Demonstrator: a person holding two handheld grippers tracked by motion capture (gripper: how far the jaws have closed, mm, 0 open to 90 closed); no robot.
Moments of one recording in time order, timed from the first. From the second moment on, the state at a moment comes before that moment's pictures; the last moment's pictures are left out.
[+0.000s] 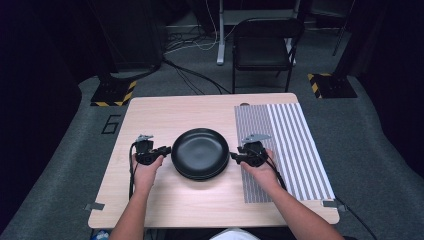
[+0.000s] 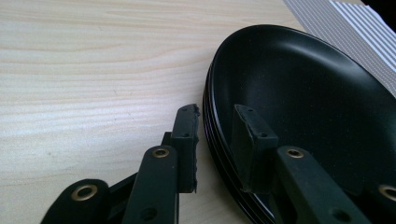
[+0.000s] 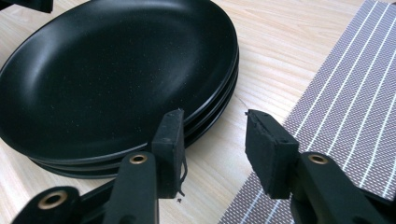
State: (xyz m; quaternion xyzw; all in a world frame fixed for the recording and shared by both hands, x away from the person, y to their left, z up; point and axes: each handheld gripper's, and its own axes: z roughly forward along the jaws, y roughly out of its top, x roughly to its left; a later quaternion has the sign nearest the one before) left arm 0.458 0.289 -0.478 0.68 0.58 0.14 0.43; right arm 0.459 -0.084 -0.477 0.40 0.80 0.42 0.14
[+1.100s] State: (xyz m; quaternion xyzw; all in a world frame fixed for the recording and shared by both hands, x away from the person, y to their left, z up) left arm 0.462 0.286 -0.486 0.67 0.60 0.06 0.43; right arm 0.475 -0.082 -0.488 0.47 0.76 0.44 0.07
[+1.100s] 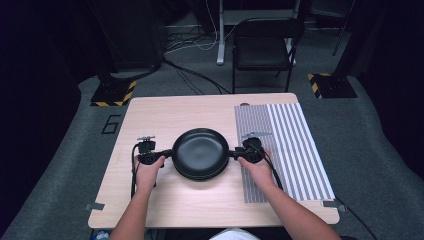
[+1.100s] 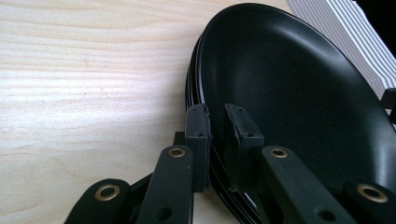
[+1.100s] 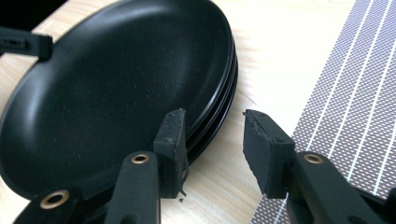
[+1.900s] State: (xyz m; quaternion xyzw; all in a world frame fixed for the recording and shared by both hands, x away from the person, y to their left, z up) left arm 0.461 0.284 -0.487 0.67 0.60 0.06 0.44; right arm 0.479 -0.071 -0.498 0.49 0.75 0.44 0.02
